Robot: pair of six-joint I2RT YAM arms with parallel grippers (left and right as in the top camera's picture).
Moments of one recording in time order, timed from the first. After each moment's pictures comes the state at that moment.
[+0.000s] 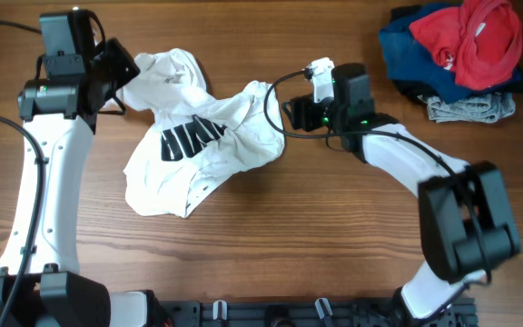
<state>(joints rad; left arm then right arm) 0.05 1.55 1.47 -0.74 0.01 -0.51 0.32 1.87 1.04 0.12 -0.28 0.09</state>
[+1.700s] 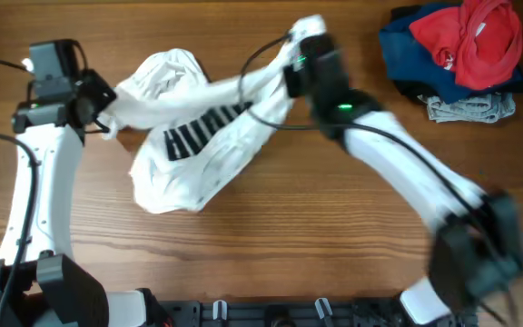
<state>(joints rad) 0.18 1.55 1.31 -0.65 -0.11 -0.50 0.45 1.70 1.30 -0.13 0.22 0.05</state>
